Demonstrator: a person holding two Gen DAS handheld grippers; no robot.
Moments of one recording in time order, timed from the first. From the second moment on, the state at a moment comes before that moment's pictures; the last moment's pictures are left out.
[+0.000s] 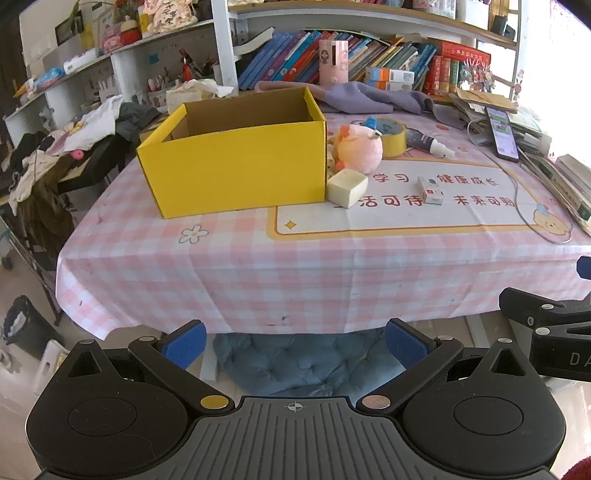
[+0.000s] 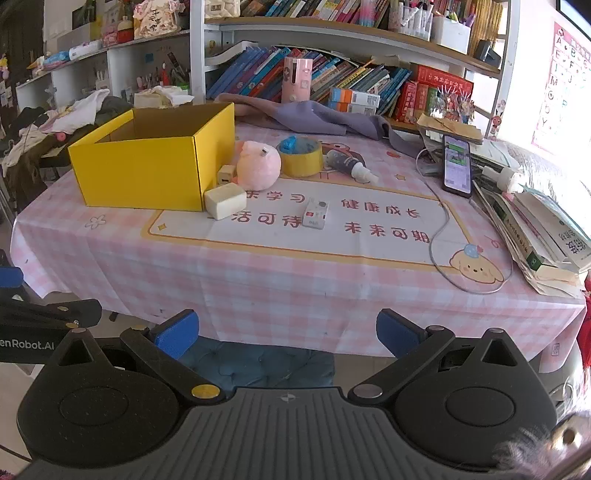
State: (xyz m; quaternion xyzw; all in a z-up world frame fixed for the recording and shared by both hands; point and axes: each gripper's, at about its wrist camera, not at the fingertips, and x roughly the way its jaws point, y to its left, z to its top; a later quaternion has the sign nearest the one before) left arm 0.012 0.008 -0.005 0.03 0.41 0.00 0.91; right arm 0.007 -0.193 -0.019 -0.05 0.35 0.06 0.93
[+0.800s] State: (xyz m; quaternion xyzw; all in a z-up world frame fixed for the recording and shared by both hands) left arm 0.005 0.007 0.001 0.03 0.39 0.00 0.92; right arm 0.002 -0.197 -0.019 -0.05 0.35 0.07 0.93
